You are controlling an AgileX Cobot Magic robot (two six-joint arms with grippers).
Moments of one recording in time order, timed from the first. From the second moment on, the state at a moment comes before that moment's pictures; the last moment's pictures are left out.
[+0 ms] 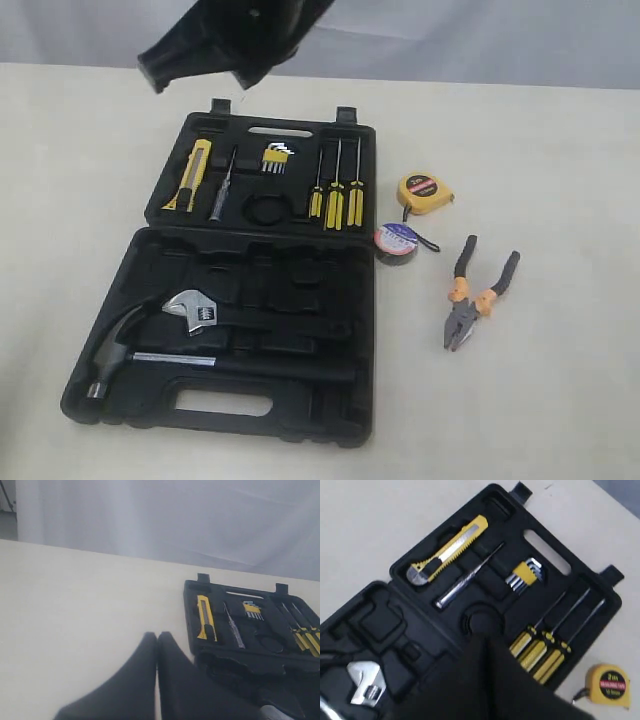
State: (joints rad) left arm -0.10 0.00 0.01 0.01 0.27 -0.18; right arm 0.74 1.94 -1.91 -0.27 1.10 0.21
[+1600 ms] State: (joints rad) left arm -0.10 0.00 0.01 0.01 0.27 -0.18; right arm 0.27 1.46 -1.07 -0.03 1.01 -0.39
